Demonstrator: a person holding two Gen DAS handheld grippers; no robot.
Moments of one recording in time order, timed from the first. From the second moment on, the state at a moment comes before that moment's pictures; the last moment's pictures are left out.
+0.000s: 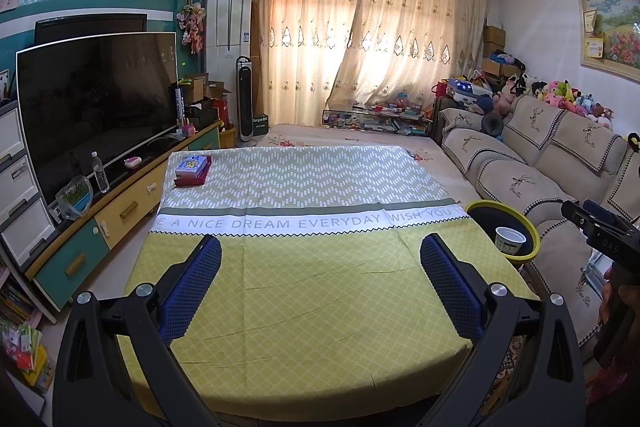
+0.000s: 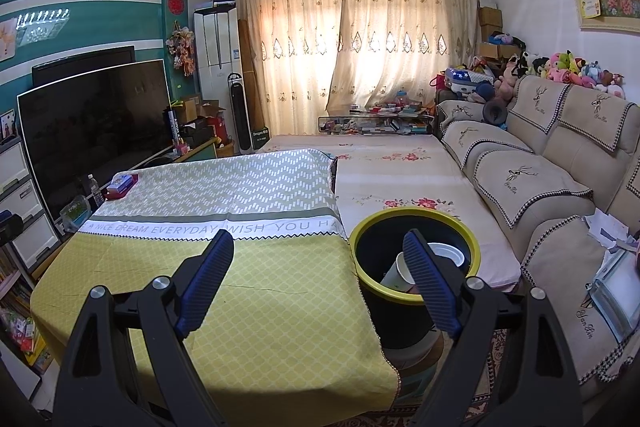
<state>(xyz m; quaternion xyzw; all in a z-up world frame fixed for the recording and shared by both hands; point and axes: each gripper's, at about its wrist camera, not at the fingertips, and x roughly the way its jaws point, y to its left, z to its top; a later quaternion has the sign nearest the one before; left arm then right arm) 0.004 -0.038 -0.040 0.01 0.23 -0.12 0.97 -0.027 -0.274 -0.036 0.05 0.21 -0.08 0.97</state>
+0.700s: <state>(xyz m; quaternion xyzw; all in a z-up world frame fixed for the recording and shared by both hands) 0.006 -0.039 -0.040 0.01 0.23 -0.13 0.96 -0.025 -0.268 -0.037 0.05 0.21 -0.08 0.97</state>
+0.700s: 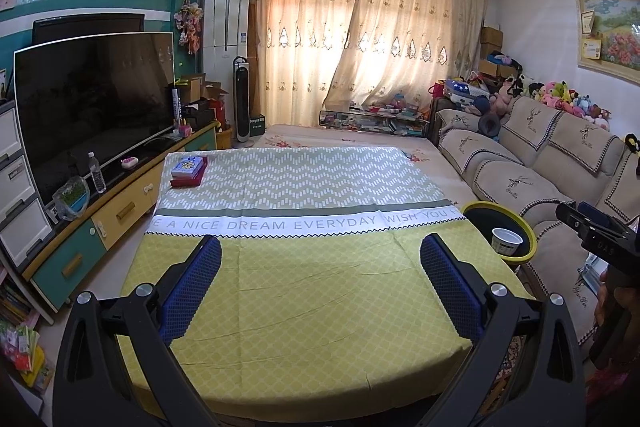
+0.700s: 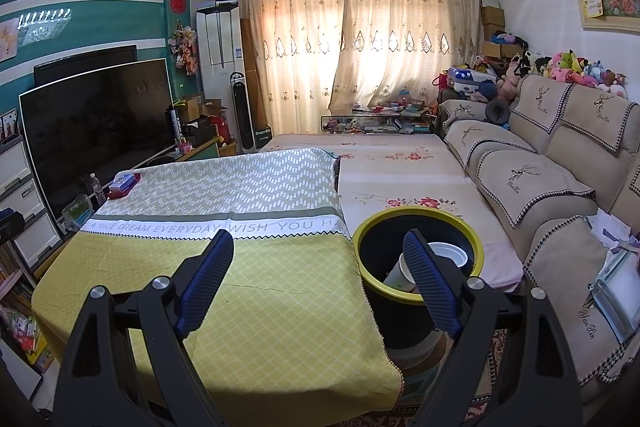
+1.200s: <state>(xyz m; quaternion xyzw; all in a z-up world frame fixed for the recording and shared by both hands) 0.016 -0.043 -0.044 0.00 0.24 -0.13 0.96 -0.021 -0.258 -0.043 0.05 0.21 -0.08 0.97</state>
